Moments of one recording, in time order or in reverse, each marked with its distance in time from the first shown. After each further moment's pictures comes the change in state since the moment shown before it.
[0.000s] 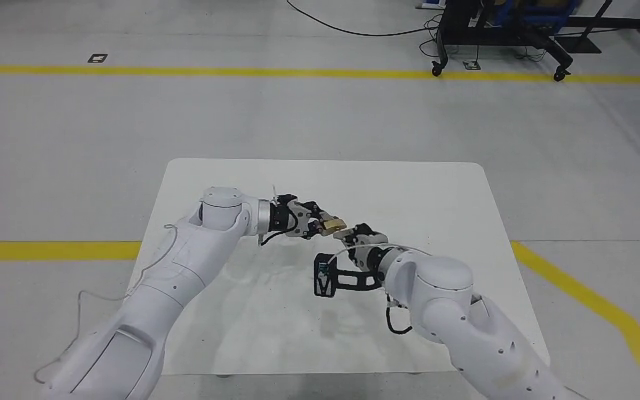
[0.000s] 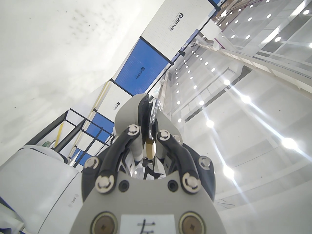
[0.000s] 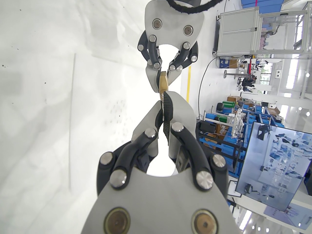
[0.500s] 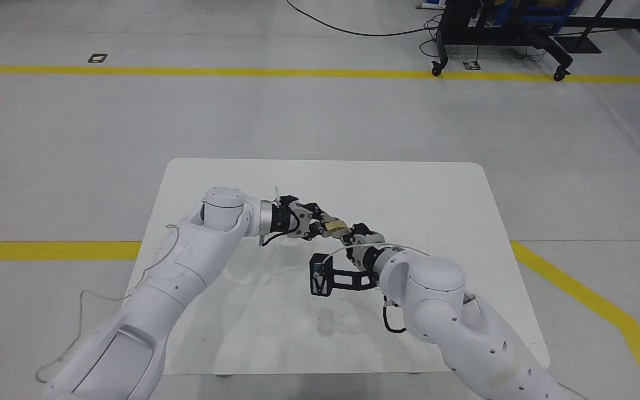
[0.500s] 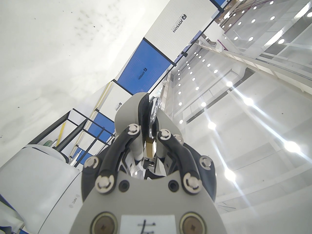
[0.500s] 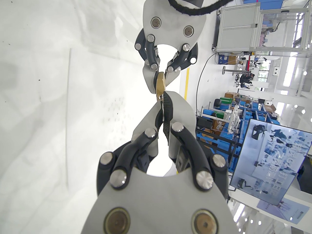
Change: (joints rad) left arm 0.001 -0.007 0.001 0.001 0.009 0.011 -0.002; right arm 0.018 -0.013 -0.031 0.015 -0.027 0.001 0.032
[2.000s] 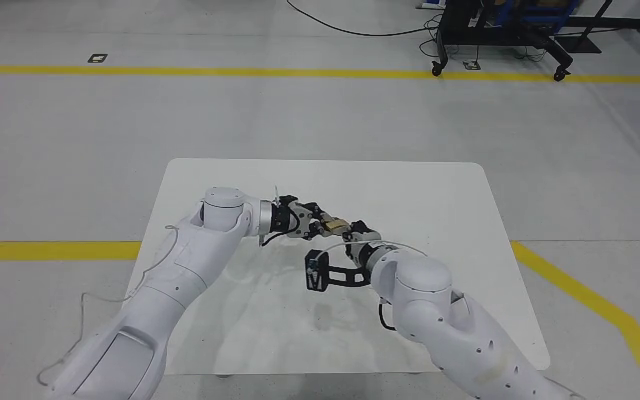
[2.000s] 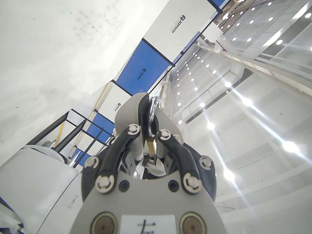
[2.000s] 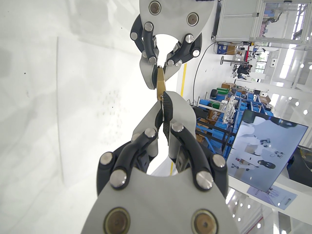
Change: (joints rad) left arm 0.012 -0.004 -0.025 -0.010 0.024 0.011 0.002; right arm 0.030 -0.039 -0.047 0.032 -0.043 0.000 0.101
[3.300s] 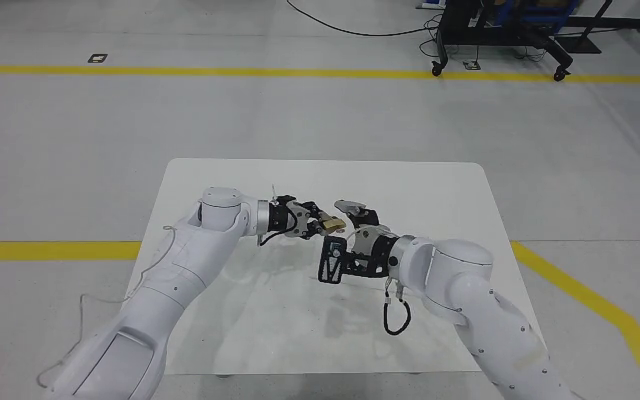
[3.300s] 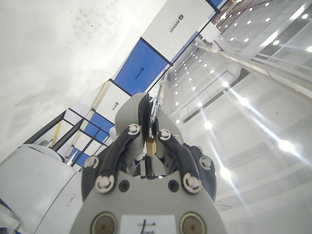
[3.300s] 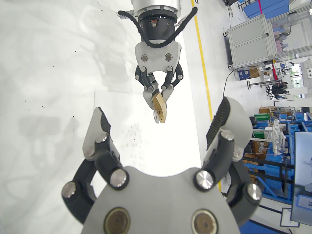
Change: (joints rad) left arm 0.005 0.000 -0.020 0.007 0.000 0.007 -0.009; right arm -0.064 0.000 0.228 -0.029 0.369 -0.024 -0.187
